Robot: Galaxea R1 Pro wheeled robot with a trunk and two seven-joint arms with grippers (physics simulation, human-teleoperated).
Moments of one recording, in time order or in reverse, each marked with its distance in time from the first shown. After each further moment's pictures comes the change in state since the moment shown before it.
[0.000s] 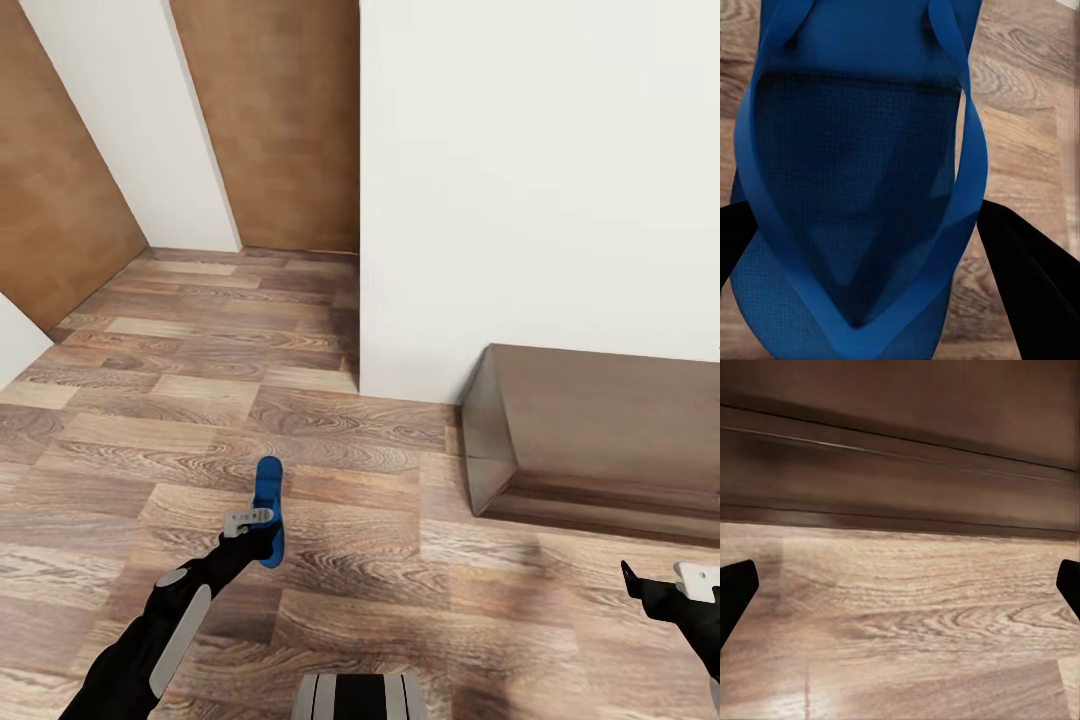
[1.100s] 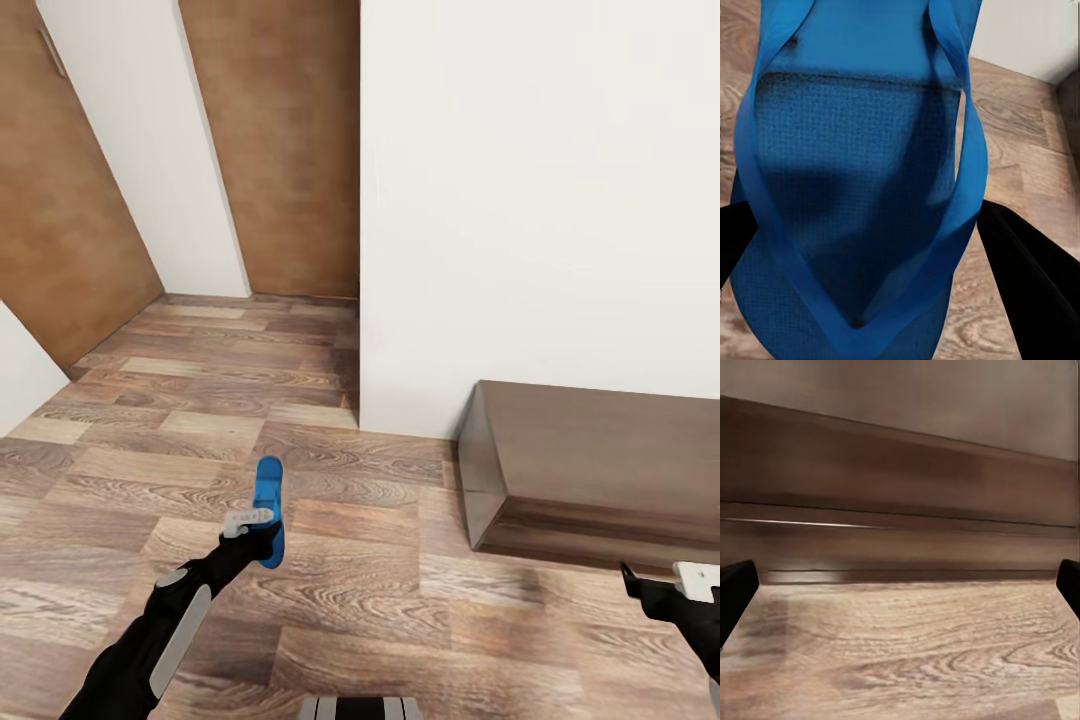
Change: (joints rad) left arm 0.000 0.000 -0.001 0.001 0.000 0.000 0.000; right arm 0.000 0.001 0.002 0.000 -0.001 -0.001 0.000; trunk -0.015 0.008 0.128
